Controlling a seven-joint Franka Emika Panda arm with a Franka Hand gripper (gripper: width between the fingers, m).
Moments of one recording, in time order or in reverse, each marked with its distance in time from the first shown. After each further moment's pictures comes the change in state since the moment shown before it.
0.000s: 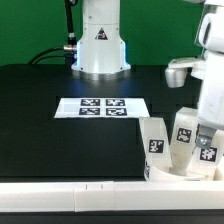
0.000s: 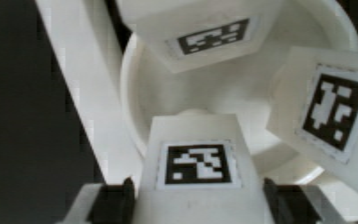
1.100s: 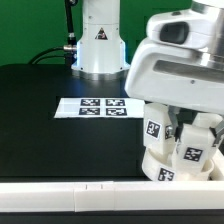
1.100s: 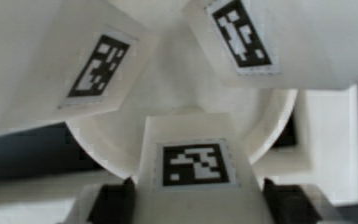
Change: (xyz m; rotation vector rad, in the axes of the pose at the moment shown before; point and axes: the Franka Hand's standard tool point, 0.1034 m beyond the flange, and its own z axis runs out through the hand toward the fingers) arm -0.017 0.017 0.003 0.101 -0.079 1.537
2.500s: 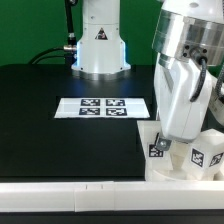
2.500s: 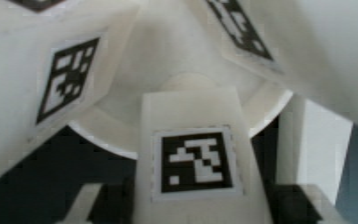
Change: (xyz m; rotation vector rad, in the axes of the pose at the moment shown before) arm -0.010 0.036 0.012 -0.031 0.083 1.287
